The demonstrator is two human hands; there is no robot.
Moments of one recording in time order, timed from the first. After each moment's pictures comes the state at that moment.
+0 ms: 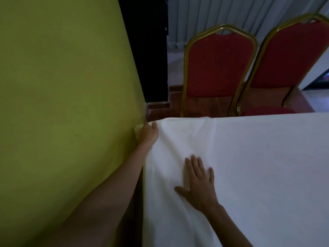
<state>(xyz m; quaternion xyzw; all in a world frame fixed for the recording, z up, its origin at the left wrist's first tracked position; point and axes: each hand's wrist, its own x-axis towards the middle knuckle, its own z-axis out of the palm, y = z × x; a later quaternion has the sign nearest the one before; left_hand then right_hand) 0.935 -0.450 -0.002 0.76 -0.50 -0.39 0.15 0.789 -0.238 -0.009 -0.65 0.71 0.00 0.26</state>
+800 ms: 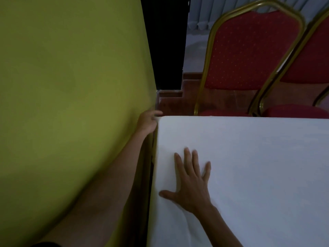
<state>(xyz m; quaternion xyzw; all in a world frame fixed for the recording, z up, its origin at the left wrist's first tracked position) 0.996 -0.516 -0.059 0.70 -0.55 -0.41 0.18 0.846 -0.288 -0.032 -0.70 0.67 0.02 0.25</state>
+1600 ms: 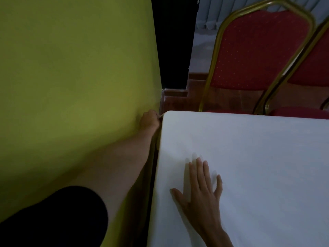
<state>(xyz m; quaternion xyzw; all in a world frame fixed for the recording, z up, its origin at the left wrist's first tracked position) 1.001 -0.509 -0.077 0.77 -0.57 -0.28 0.09 0.844 -0.226 -0.040 -0.69 0.71 -0.06 0.14</state>
